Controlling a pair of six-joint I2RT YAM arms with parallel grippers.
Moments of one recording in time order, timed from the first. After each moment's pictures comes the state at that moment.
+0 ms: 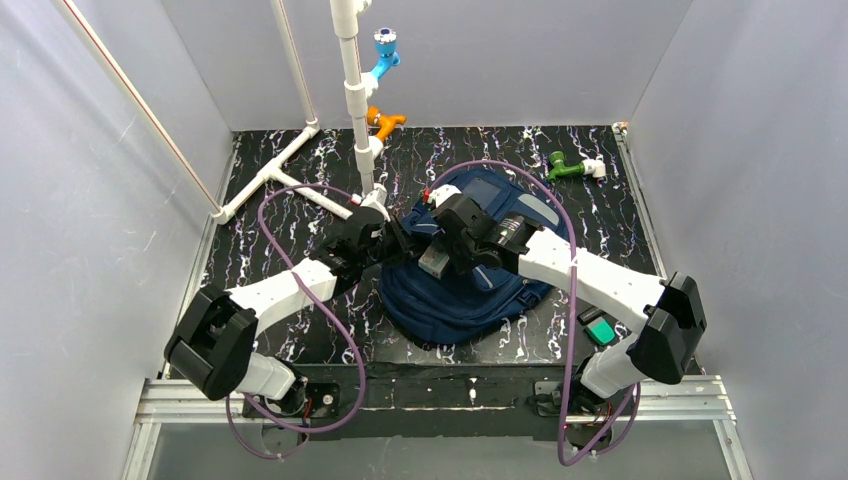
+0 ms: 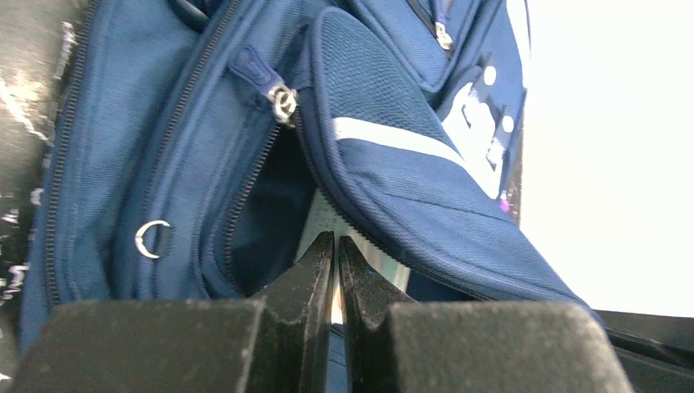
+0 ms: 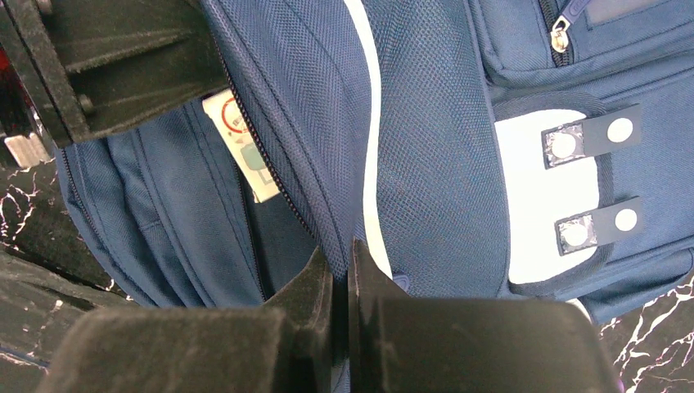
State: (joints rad) left arm -0.63 1.40 0.75 0.10 0.07 -0.87; right arm 0.96 1.48 1.31 -0.79 0.29 0.24
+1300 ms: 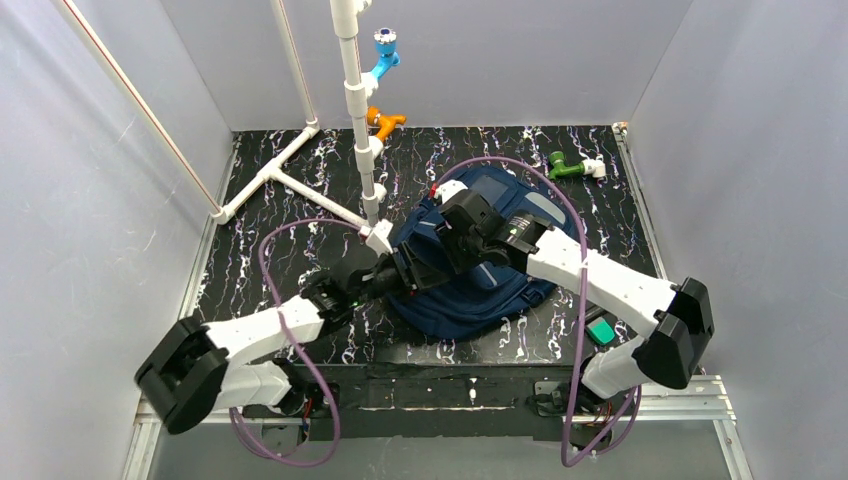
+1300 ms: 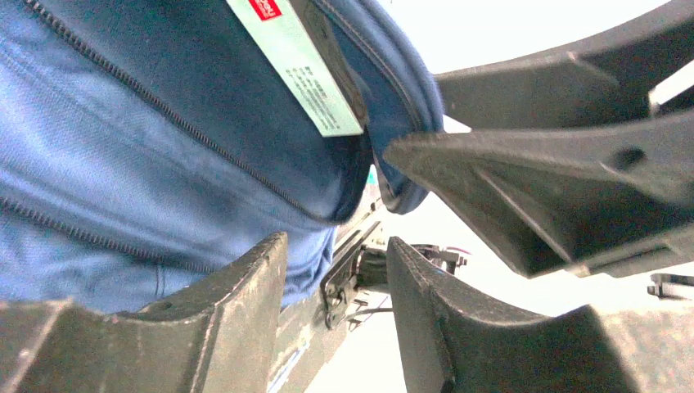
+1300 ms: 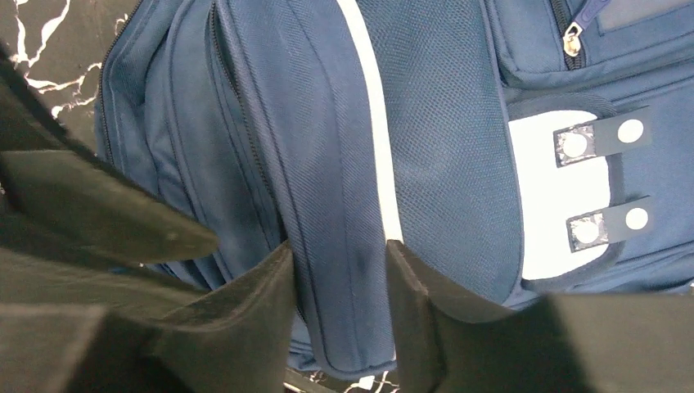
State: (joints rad) left arm -0.79 1.24 0.52 0.37 0.21 -1.17; right arm 0.94 1.45 1.31 -0.79 0.27 0.23
